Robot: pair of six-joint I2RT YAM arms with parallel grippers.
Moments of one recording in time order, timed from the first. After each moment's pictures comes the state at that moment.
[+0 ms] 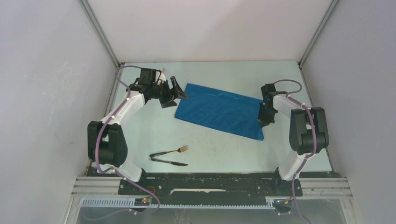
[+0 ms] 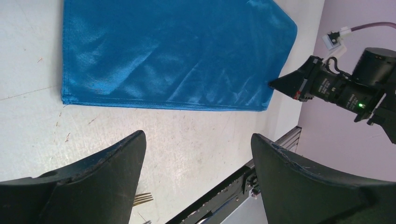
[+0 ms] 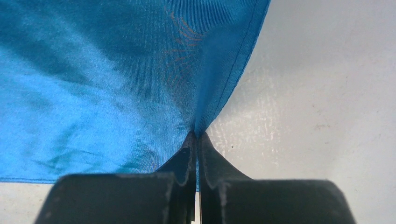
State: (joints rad) left arm -0.18 1.59 1.25 -0.52 0.55 -0.58; right arm 0.09 1.78 1.11 -0.71 0.07 0.35
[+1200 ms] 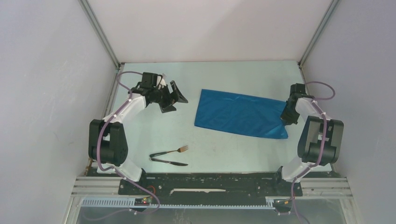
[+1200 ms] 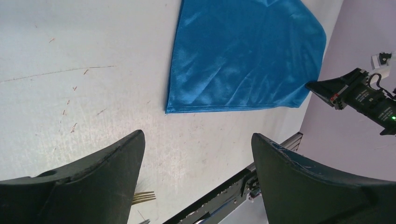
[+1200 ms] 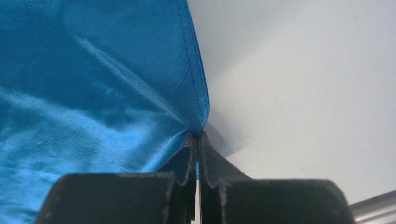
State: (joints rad) left arm -0.18 1.61 1.18 -0.49 0.52 -0.62; right arm -0.22 1.63 1.05 -0.66 0.11 0.31
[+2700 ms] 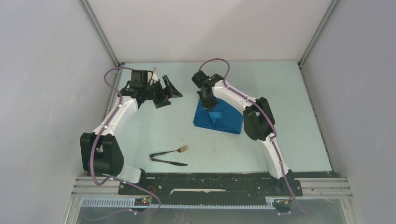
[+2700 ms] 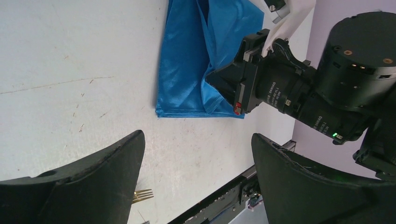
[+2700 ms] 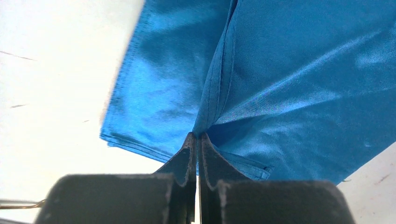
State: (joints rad) left arm -0.12 1.47 1.19 -0.50 0.53 -0.60; right arm 0.69 2.32 2.08 -1.04 0.15 0.37
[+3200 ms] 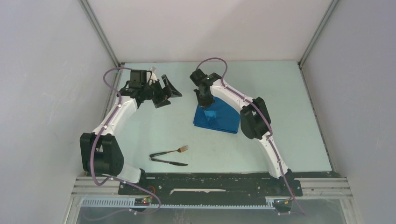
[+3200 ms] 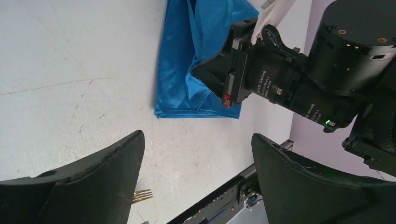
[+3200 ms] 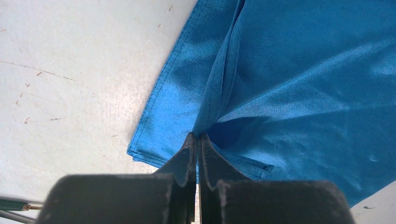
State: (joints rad) left arm -0.11 1.47 1.19 -0.50 0.54 -0.60; right arm 0.69 2.39 2.19 -1.02 0.07 0.38
